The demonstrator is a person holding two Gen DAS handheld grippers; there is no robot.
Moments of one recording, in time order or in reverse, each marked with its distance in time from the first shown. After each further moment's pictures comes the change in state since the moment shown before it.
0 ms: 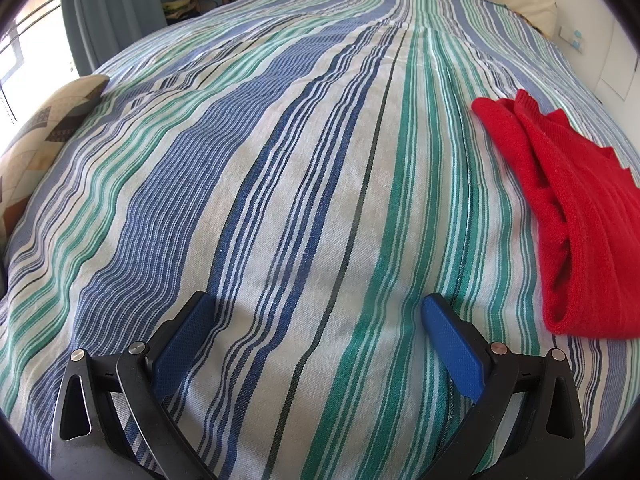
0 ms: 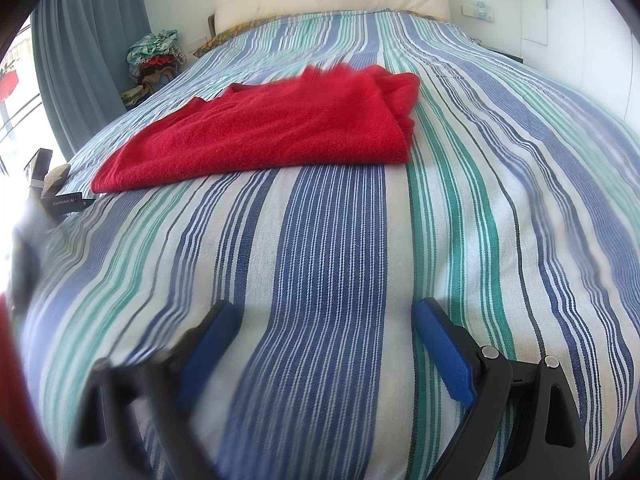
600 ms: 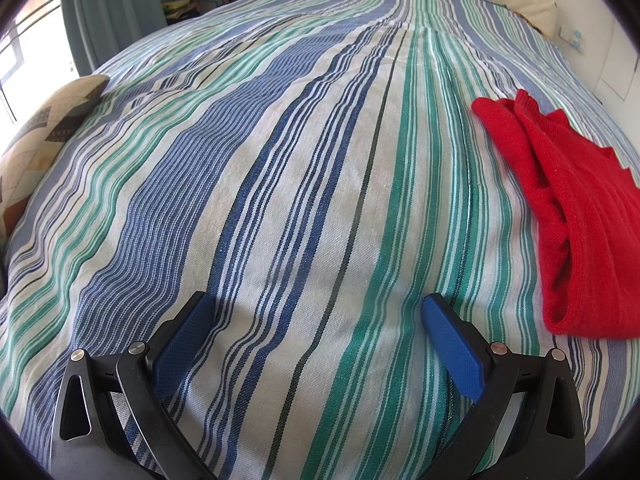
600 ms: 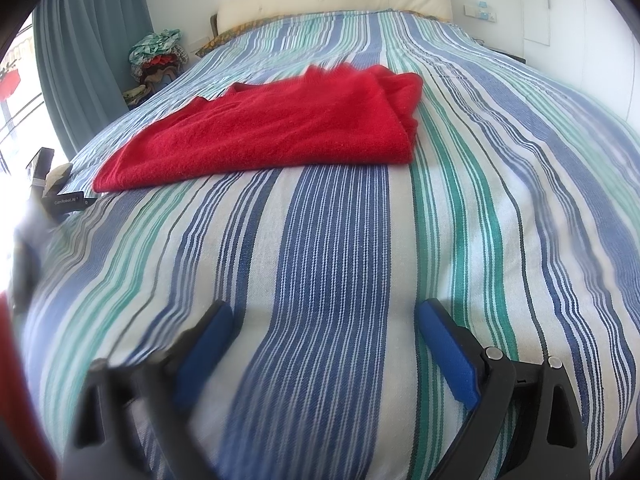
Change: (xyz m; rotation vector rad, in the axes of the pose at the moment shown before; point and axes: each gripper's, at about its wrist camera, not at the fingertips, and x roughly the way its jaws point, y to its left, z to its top) left arm 0.000 0.000 0.000 0.000 0.000 0.000; right arm 0.001 -0.001 0.001 -0.005 0.001 0.010
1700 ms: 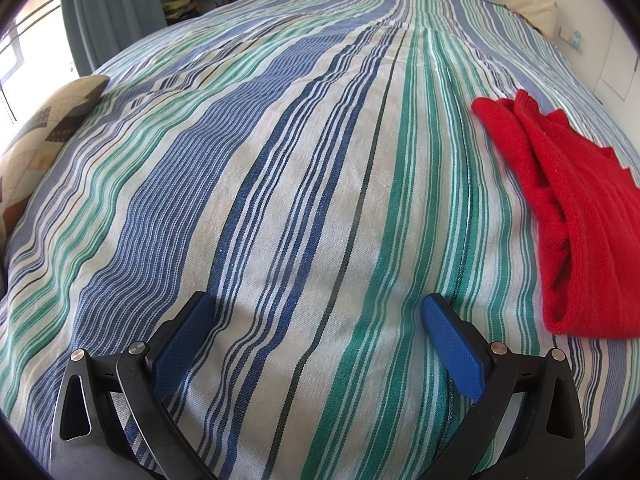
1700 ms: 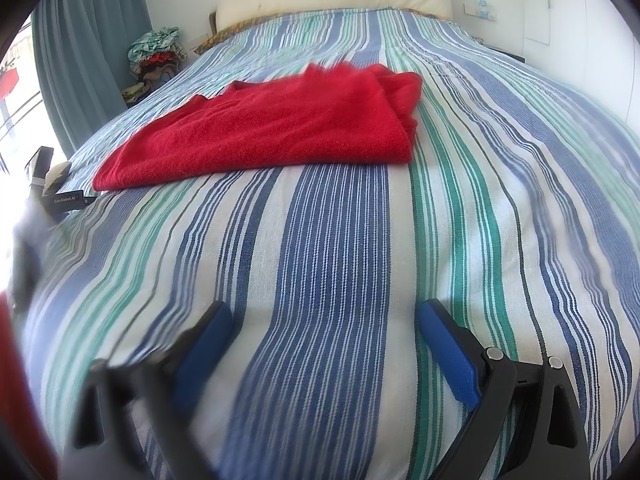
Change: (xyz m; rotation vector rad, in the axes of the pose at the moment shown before) left arm 0.000 0.000 0.000 0.000 -0.001 0.000; right arm 0.000 0.002 0.001 -0.001 0.015 -0.009
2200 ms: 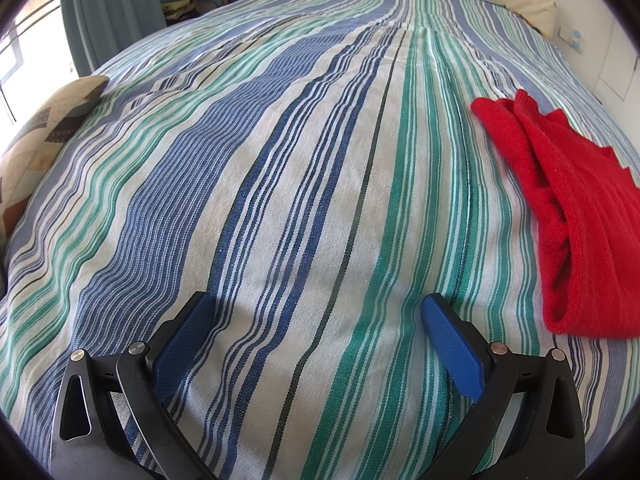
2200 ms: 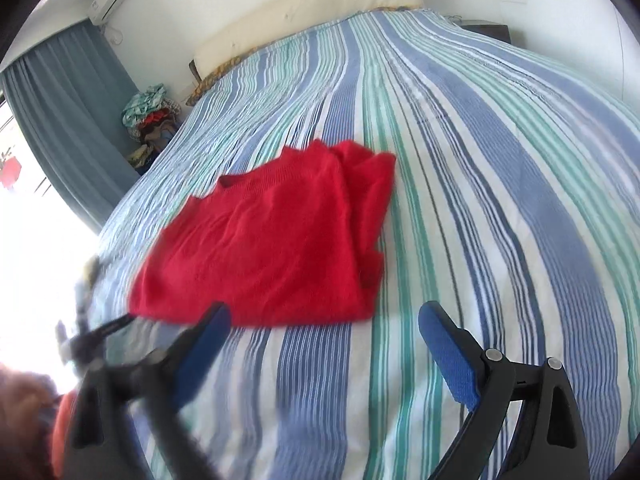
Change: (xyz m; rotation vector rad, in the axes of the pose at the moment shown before) left arm 0.000 0.000 0.000 0.000 -0.001 0.000; right arm -0.021 -0.068 0.114 0.236 -0.048 0.158
